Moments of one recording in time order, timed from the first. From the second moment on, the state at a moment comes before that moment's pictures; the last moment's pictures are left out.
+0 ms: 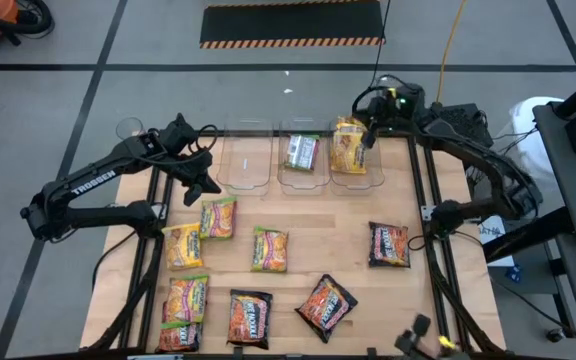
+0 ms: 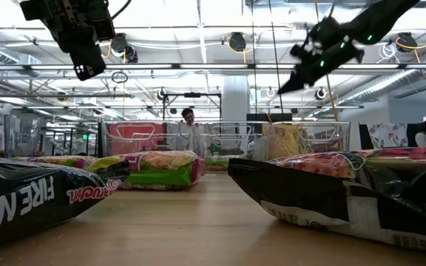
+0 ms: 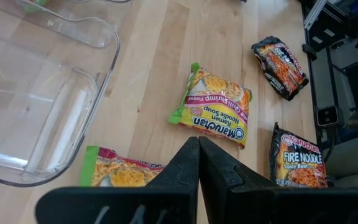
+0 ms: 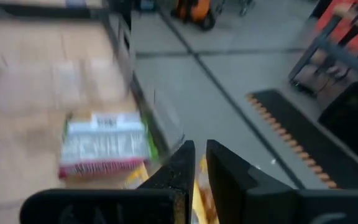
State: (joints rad) left arm 0.66 0.97 0.90 -0.92 0.66 0.14; right arm -0.98 1.27 0.86 -0.03 -0.39 -0.43
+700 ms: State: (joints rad) left arm 0.66 0.97 0.90 -0.92 0.66 0.13; right arm -0.58 0.83 0.86 -0.26 -0.63 0.13
